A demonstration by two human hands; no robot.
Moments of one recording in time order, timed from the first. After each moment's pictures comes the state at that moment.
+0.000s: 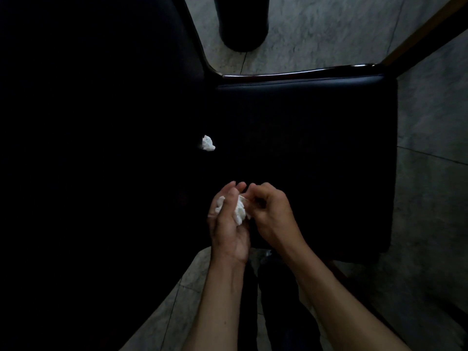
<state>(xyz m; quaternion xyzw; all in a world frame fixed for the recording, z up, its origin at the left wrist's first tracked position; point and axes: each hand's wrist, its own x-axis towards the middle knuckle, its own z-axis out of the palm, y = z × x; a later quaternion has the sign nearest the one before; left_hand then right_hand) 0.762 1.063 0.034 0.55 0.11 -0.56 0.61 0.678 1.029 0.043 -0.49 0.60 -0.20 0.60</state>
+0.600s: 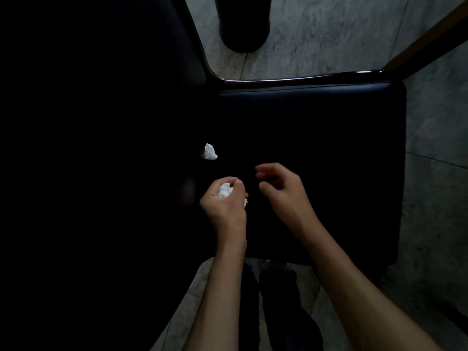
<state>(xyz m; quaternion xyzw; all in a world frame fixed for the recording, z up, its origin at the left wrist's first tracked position) 0.772 1.015 0.021 0.80 -0.07 -0.38 0.45 0.667 0.976 0.026 -0.48 0.60 -0.19 0.61</state>
